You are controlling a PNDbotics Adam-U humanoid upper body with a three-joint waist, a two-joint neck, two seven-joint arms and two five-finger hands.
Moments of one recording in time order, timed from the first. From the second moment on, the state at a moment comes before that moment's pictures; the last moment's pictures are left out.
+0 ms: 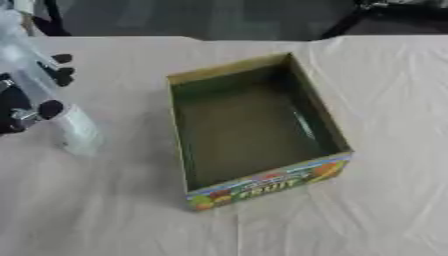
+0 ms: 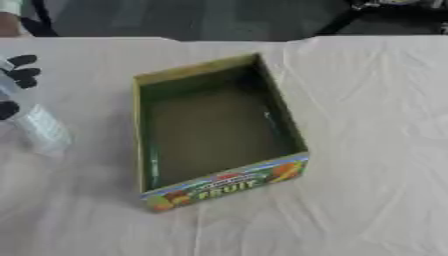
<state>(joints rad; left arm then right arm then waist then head) -0.69 0.73 0.06 -1.20 0.31 -0.31 -0.58 0.40 -0.14 -0.07 -1.99 0.20 -0.74 -0.31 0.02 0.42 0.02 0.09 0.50</state>
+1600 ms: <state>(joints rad) -0.71 0.71 0.05 -1.20 0.31 -0.26 -0.62 0.40 -0.14 -0.07 -1.99 0.19 -0.73 -0.30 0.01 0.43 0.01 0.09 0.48</state>
